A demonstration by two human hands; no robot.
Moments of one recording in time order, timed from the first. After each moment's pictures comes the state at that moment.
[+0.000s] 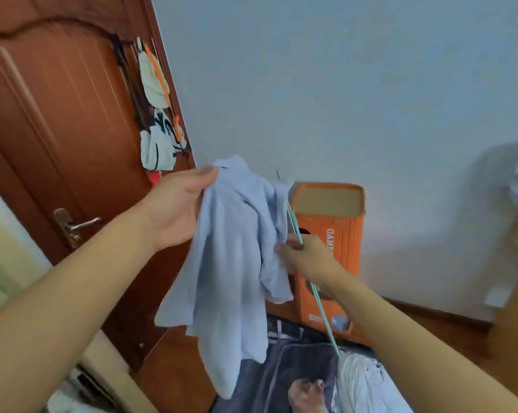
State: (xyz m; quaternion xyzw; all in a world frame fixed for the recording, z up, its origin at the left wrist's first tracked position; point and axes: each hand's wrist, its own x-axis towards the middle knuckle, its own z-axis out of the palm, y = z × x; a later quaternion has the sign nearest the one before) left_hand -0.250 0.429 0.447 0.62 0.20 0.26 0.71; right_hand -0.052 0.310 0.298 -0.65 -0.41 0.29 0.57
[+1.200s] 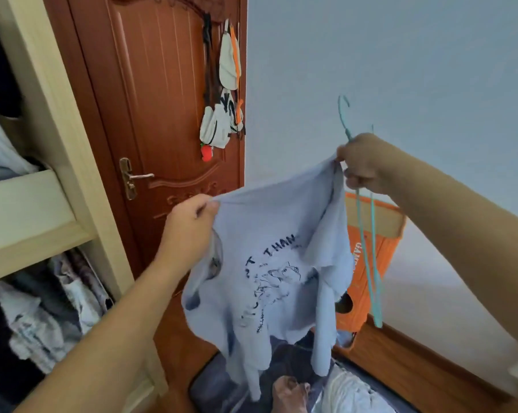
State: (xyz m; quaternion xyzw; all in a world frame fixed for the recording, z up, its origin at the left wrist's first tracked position) left_hand -0.323 0.397 0.351 0.74 0.40 0.49 0.24; right_hand -0.053 0.326 0.483 -0.75 -0.43 0.21 0.46
